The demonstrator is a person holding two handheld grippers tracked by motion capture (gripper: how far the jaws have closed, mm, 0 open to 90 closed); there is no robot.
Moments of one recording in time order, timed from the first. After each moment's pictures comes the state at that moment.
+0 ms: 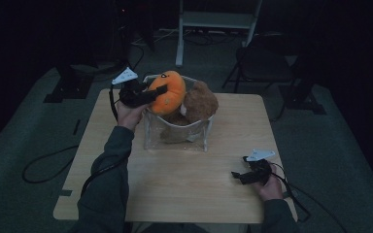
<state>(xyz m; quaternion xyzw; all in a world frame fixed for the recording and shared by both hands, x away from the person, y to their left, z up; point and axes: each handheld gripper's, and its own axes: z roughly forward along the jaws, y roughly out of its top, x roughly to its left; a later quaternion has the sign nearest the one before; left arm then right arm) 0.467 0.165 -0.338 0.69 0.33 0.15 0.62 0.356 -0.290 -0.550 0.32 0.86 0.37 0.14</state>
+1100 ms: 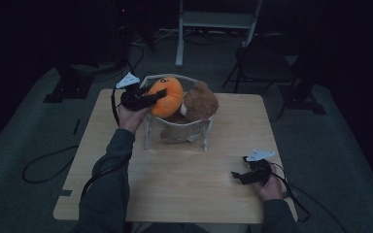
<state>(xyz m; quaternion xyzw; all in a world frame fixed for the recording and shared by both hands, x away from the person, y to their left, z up) 0.470 0.165 -0.360 0.70 0.36 0.17 0.59 0.356 -0.290 -0.550 0.32 0.86 0.37 0.14</state>
